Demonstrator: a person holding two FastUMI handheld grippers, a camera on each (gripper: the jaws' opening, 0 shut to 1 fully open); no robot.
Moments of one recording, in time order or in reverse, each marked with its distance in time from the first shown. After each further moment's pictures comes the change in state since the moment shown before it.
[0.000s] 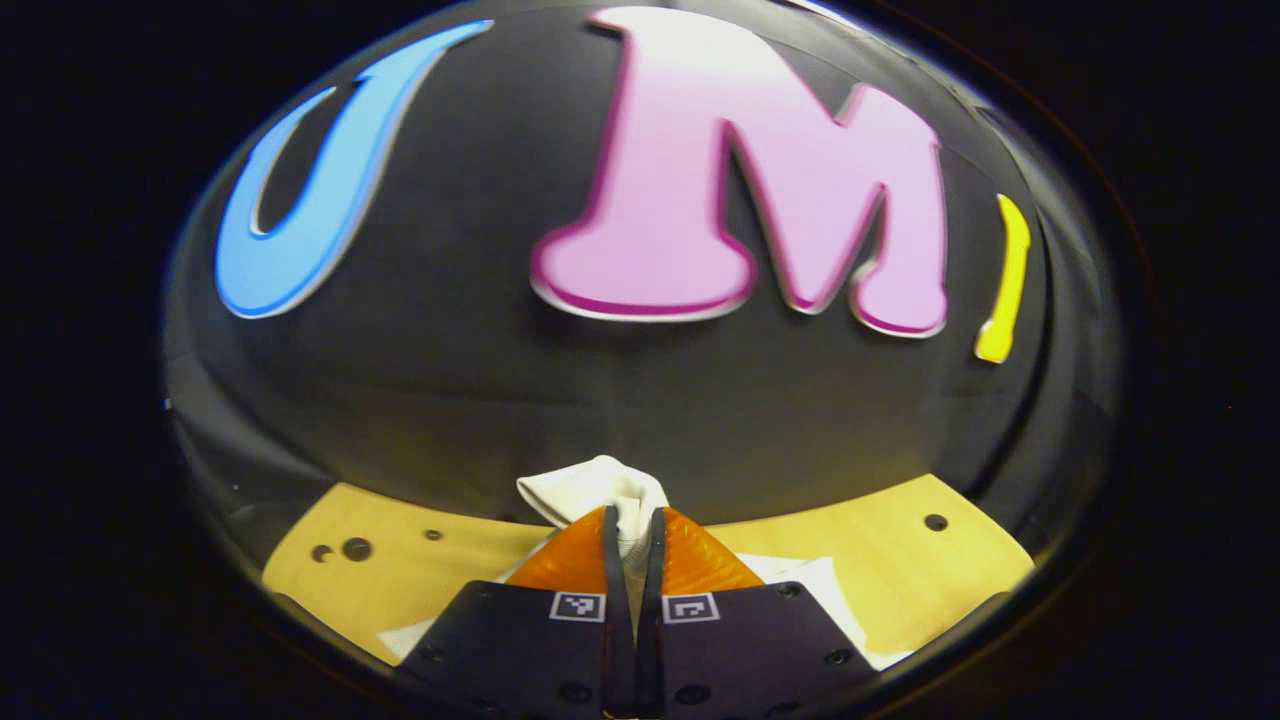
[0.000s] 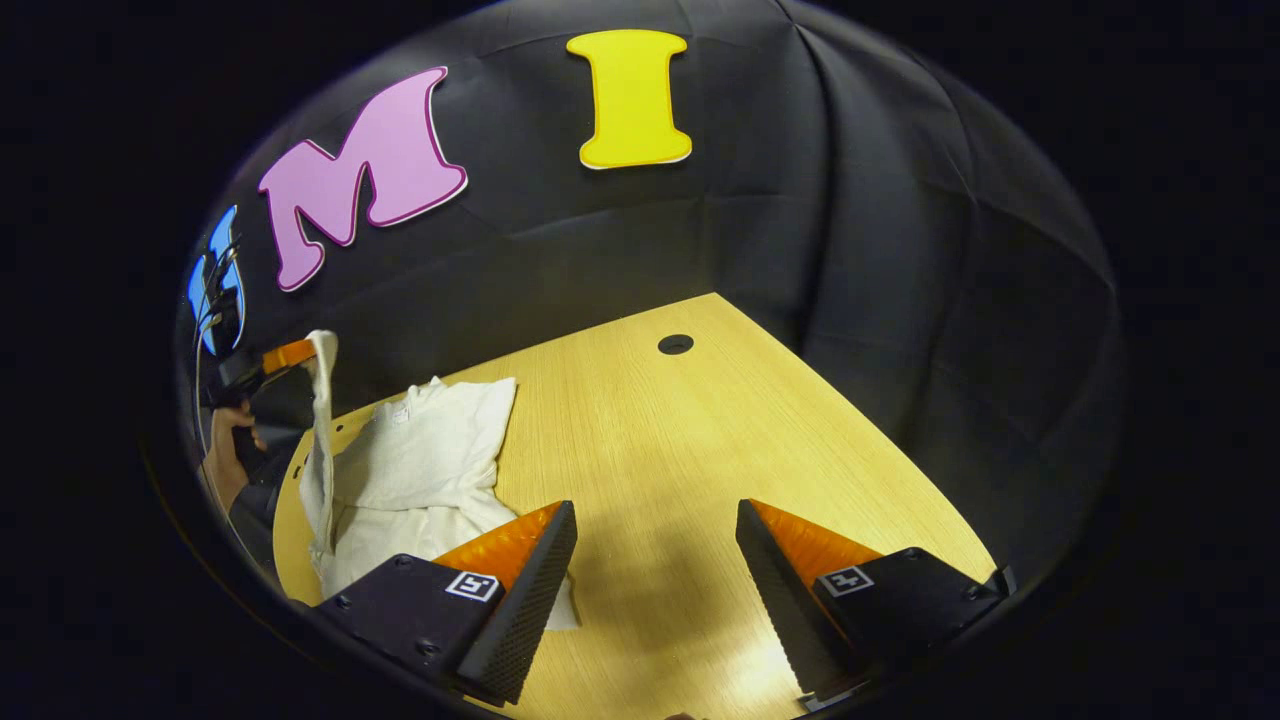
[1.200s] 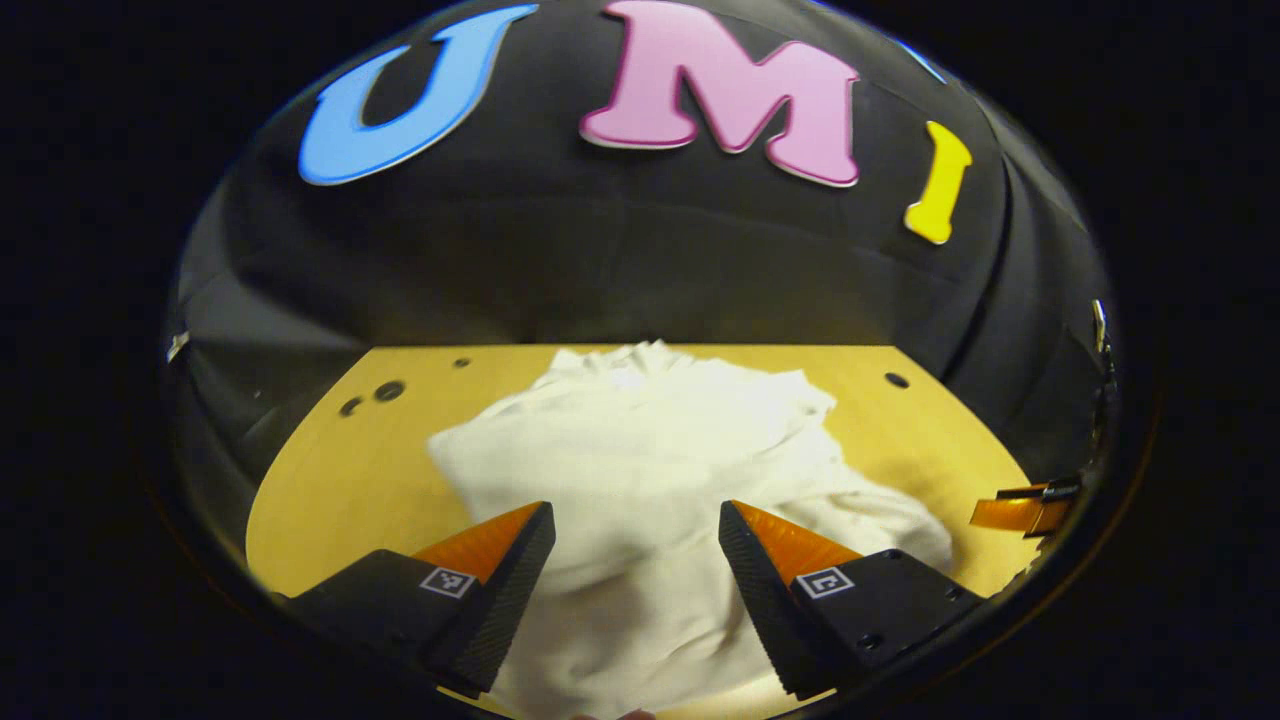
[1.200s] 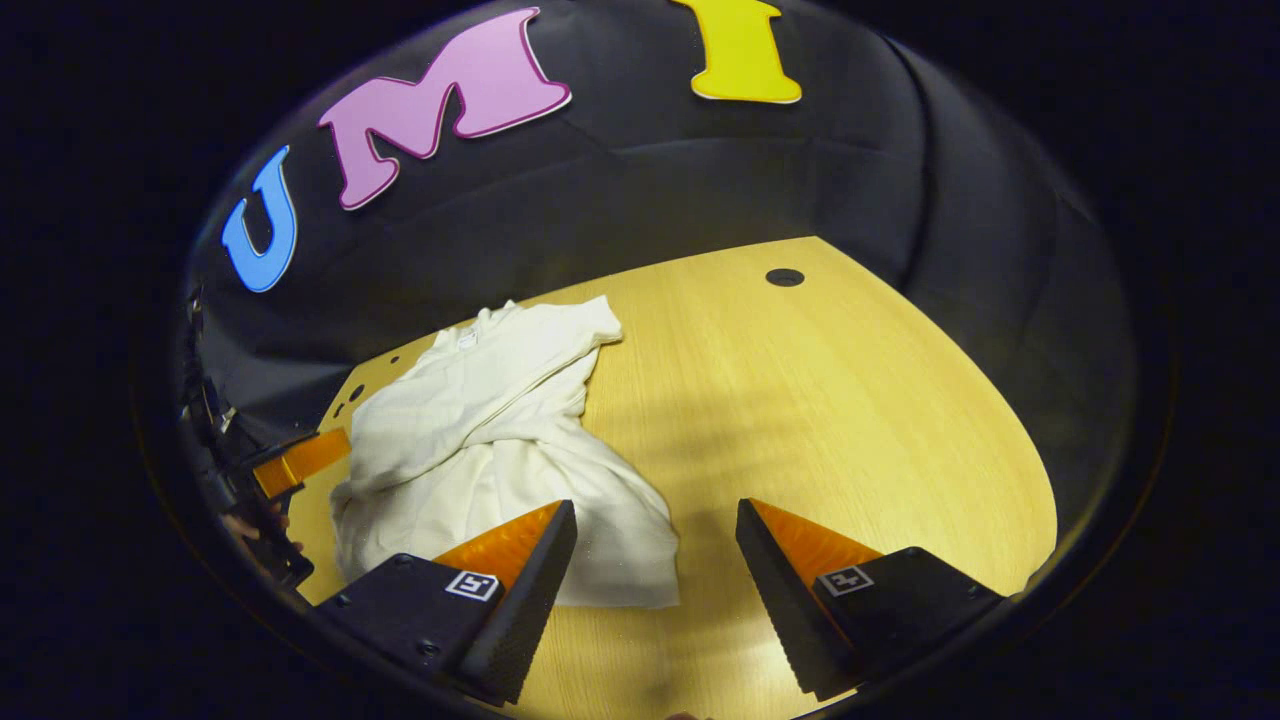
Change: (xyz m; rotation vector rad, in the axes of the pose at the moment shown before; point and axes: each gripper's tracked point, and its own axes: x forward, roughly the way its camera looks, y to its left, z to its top) left arm -0.188 0.064 -0.179 -0.047 0.323 0.087; right arm 0.020 0.091 -0.076 -0.084 0.156 0.194
